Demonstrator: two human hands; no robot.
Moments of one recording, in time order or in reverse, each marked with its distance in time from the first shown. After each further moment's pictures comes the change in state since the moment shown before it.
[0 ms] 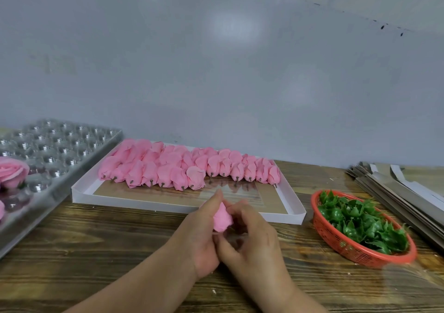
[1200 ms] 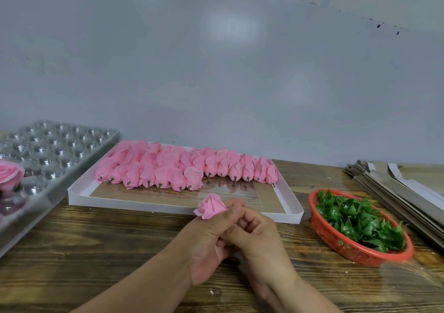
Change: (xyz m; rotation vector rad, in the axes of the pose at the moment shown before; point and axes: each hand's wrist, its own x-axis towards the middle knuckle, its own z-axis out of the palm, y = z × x) left_hand -0.002 -0.011 -0.009 0.213 -0.150 0.109; right_hand 0.008 -0.006 -0.007 0.954 -0.117 0.545
